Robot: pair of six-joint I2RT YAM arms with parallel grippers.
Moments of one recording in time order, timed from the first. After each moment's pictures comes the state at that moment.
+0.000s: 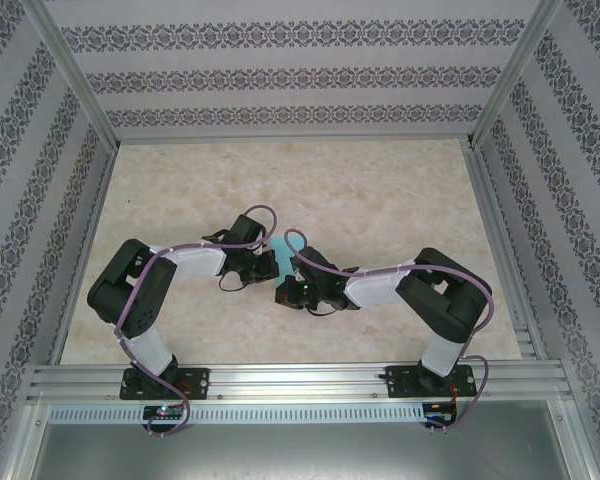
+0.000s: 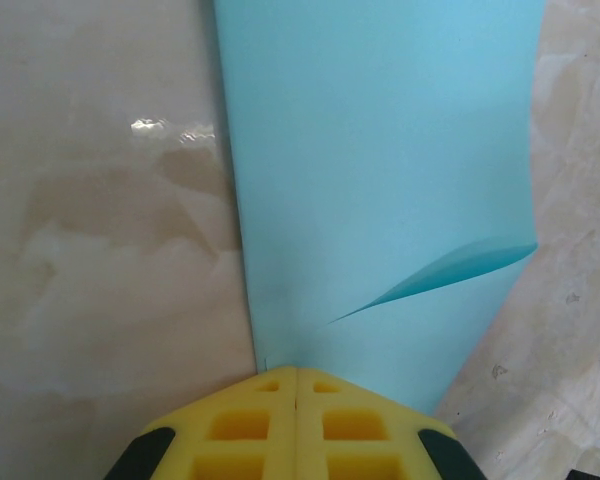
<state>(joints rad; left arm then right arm) -0.54 1.73 0.85 -0.21 0.39 -0.74 0.91 1.76 0.74 0.18 -0.34 1.05</state>
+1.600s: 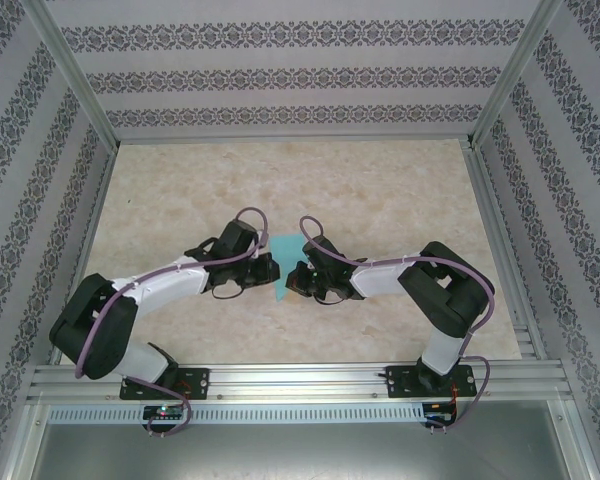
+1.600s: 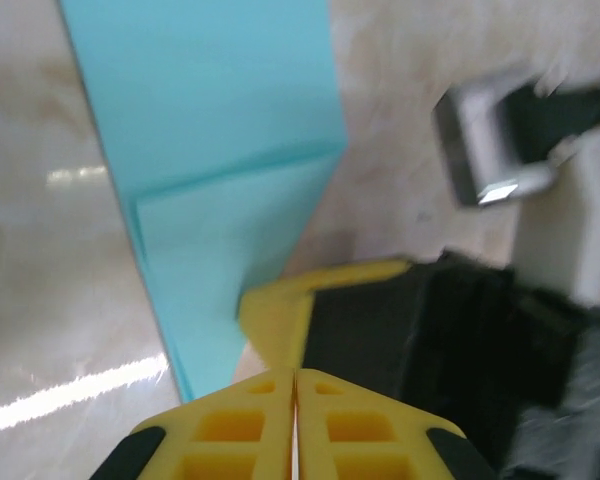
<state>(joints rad) -0.62 1.45 0.73 -0.22 0.39 -0.80 0.80 1.76 0.74 0.16 -0.30 1.10</state>
